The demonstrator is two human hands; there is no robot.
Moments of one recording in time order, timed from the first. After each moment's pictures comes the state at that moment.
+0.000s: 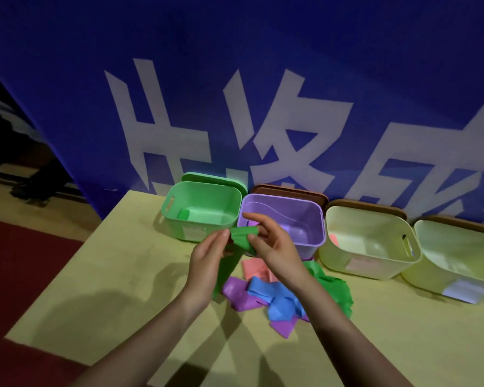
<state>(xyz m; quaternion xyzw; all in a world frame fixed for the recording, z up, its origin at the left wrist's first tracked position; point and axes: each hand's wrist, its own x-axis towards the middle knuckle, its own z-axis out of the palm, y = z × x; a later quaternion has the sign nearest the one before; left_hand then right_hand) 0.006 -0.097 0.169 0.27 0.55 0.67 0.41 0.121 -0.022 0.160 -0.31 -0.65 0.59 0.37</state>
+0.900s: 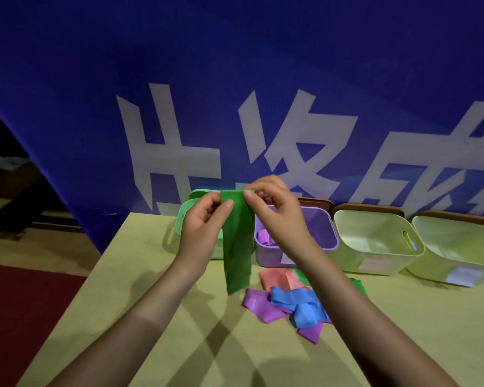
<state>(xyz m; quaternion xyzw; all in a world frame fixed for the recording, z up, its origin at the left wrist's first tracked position) -0.086 -0.104 0.251 0.45 0.51 0.65 0.34 0.039 -0.038 0.253 -0.30 -0.73 0.36 0.50</state>
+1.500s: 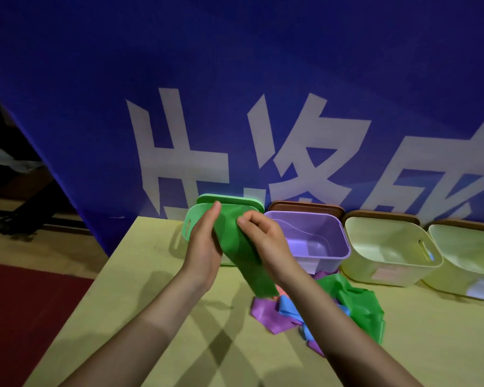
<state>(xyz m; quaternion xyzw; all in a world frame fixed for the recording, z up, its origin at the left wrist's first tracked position) -0.091 -0.095 0.233 0.24 0.42 0.70 0.52 0.011 -0.048 0.212 -0.28 -0.60 0.61 0.44</state>
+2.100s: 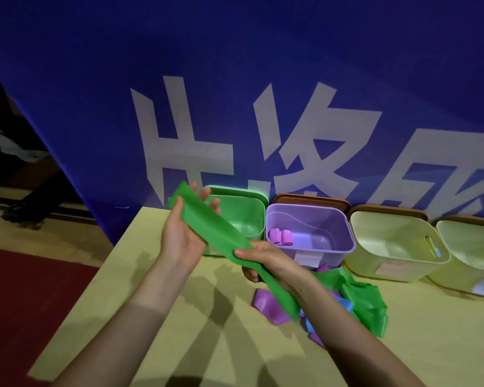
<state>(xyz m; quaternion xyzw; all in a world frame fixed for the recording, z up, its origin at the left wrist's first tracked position) -0.132 -0.091 0.219 0.12 0.32 0.77 0.54 0.027 -0.047 0.166 -0.31 -0.52 0.78 0.19</state>
